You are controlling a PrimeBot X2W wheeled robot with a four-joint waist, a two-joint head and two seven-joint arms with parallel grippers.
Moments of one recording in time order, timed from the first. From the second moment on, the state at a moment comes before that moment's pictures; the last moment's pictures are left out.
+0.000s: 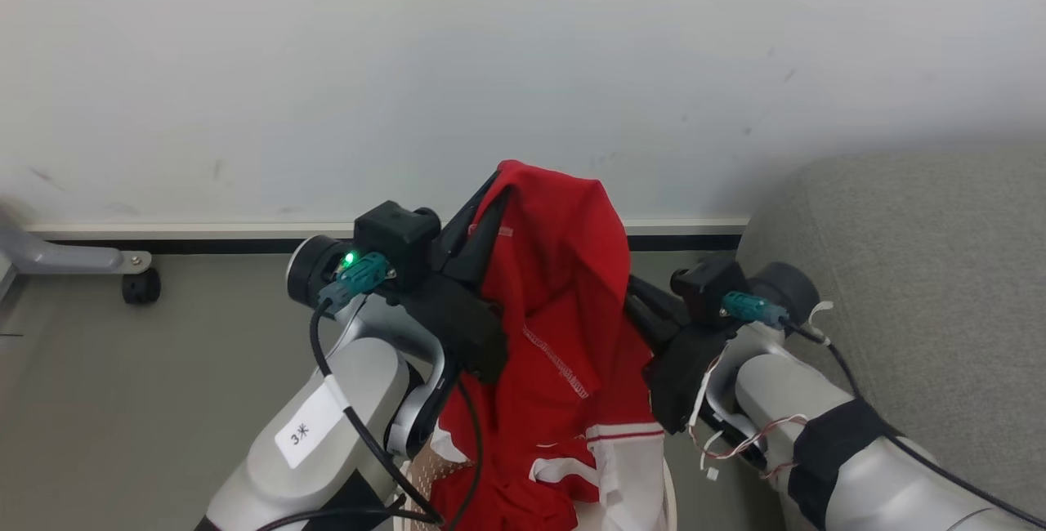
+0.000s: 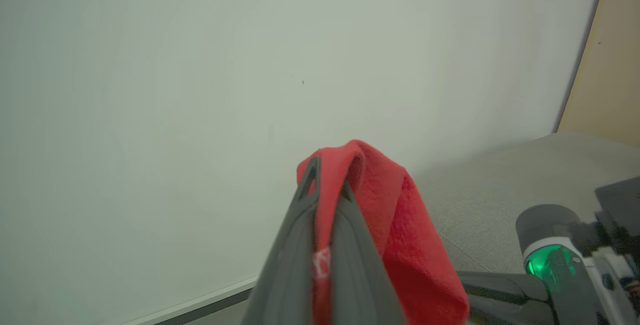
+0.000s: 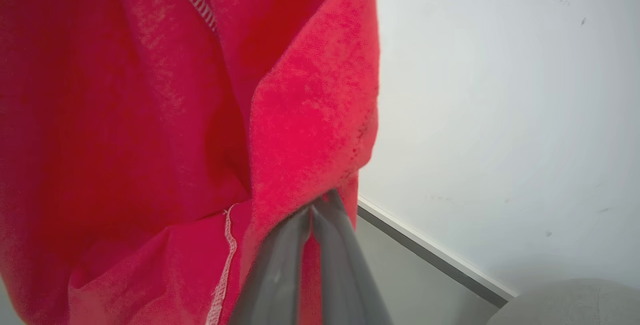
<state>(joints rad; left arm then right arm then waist) -0.67 0.11 -0.67 0.44 -0.60 0.04 -0.15 -0.79 -0.14 0.98 0.82 0.54 0.12 -0.26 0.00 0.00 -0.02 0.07</state>
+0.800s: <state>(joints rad) -0.50 0.13 -0.63 0.49 -0.63 0.06 -0.22 -0.86 -0.32 0.93 0.73 0.56 0.12 -0.26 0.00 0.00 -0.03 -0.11</state>
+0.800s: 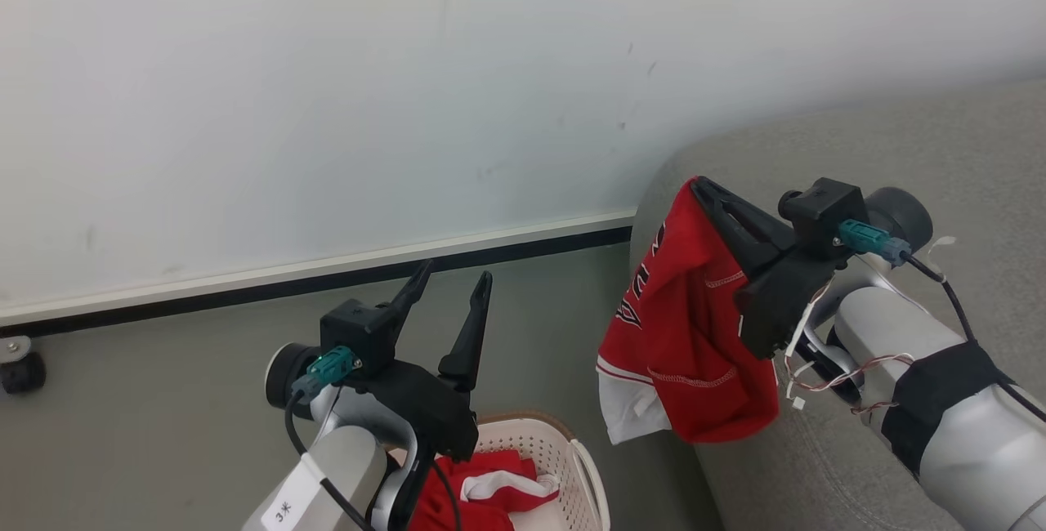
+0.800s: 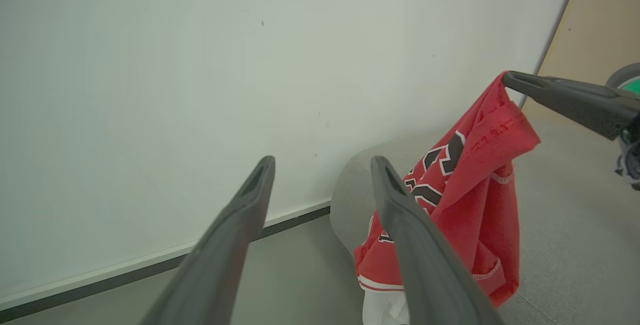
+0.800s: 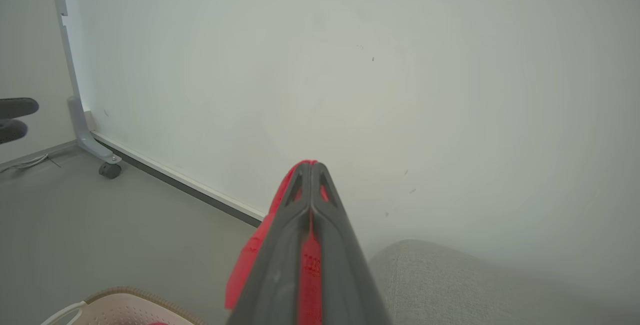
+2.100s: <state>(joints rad) -0.41 0.10 -0.71 0.30 -0.55 0.05 -0.24 -1.05 -0.63 0.75 0.59 0.52 0.12 -0.26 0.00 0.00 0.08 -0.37</state>
